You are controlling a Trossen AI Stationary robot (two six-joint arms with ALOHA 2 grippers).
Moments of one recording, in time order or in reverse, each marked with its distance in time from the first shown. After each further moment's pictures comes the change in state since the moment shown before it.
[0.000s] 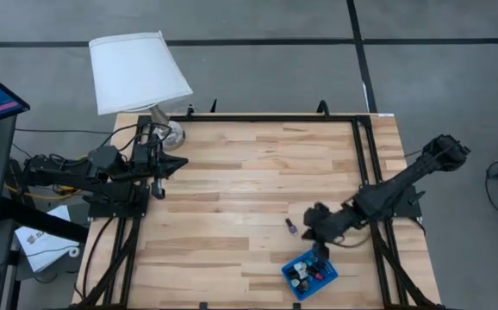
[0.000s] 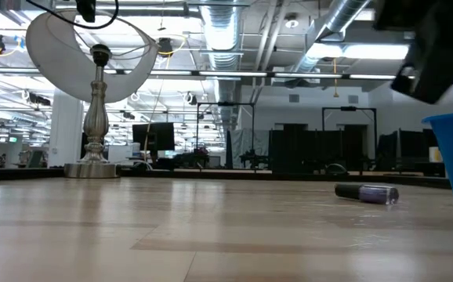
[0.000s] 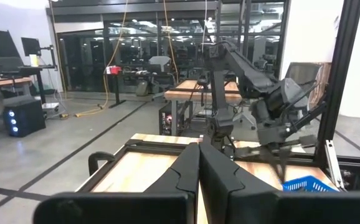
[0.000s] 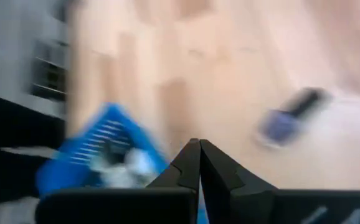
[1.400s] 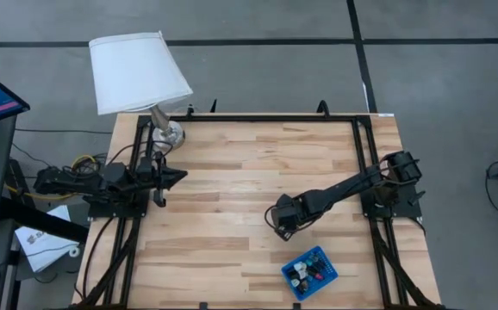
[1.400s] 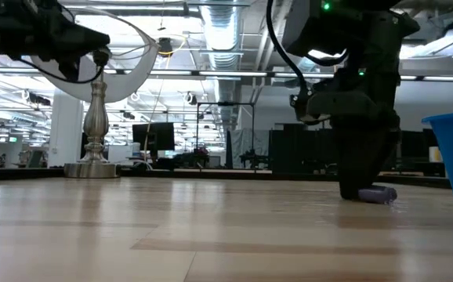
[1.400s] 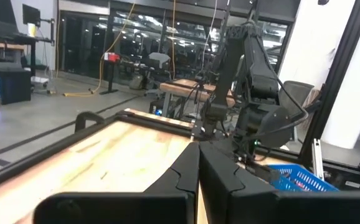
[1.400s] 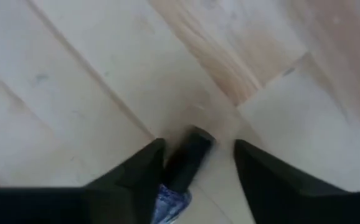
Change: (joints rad) left arm 0.000 -0.352 -0.416 0.082 -0.002 -0.183; right arm -0.290 0.565 0.342 -0.363 -0.097 0.174
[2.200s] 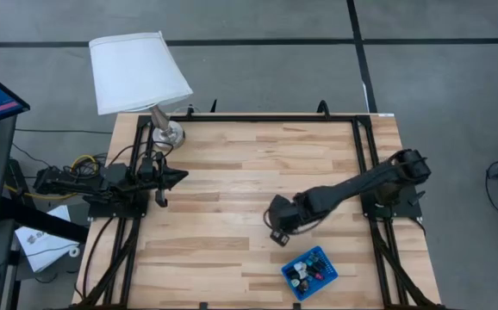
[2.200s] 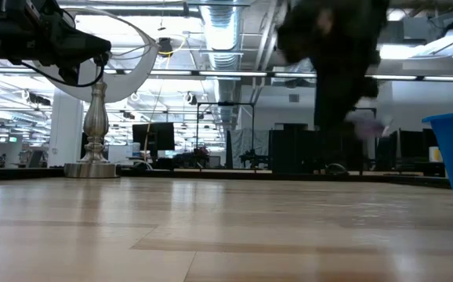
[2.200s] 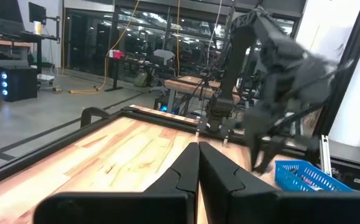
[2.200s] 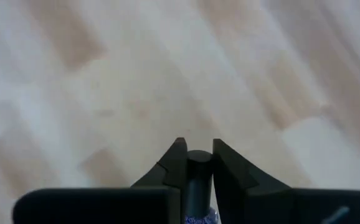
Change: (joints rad) left arm 0.000 0.001 -0.024 0.009 -0.021 0.001; right arm 0.023 -0.095 0.182 -0.107 0.035 -0.095
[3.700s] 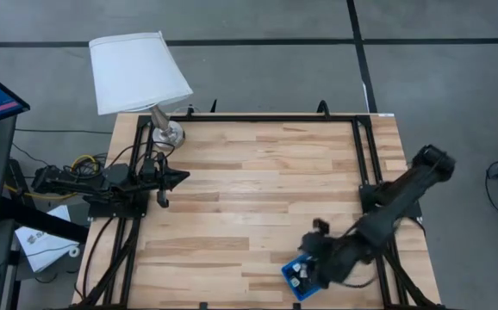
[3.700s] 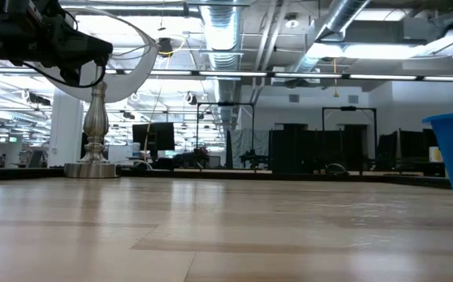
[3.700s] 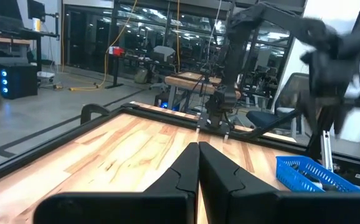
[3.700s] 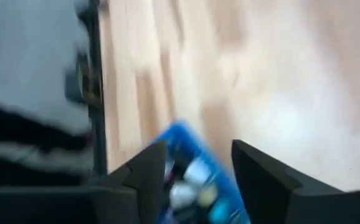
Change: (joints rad) left arm 0.000 0.042 0.000 0.023 -0.001 0.001; right arm 0.455 -0.192 0.012 0.043 0.261 -0.013
